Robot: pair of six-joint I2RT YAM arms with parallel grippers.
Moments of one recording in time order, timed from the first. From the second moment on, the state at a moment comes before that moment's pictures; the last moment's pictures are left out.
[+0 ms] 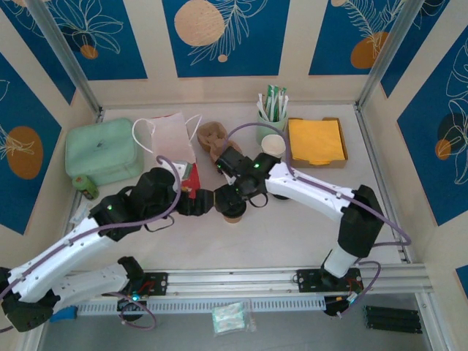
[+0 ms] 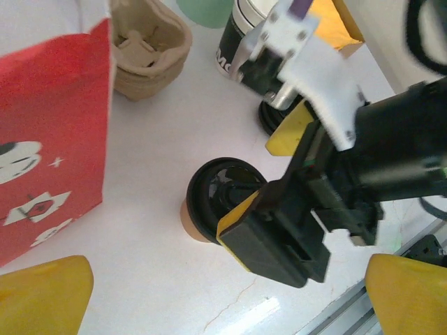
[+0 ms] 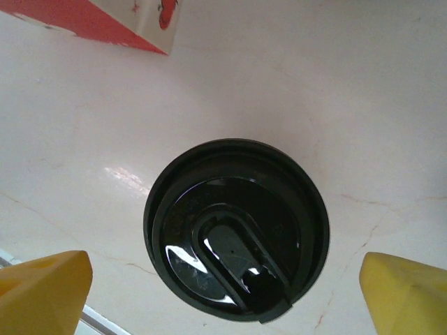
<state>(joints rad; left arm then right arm) -0.87 0.87 1.00 -0.76 -0.07 -0.58 0.92 1.66 1.42 -1.00 0.02 0.38</state>
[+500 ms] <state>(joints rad) -0.87 0.79 0.98 -0.81 -0.14 -0.59 0.93 1.74 1.43 -1.03 0.03 0.37</state>
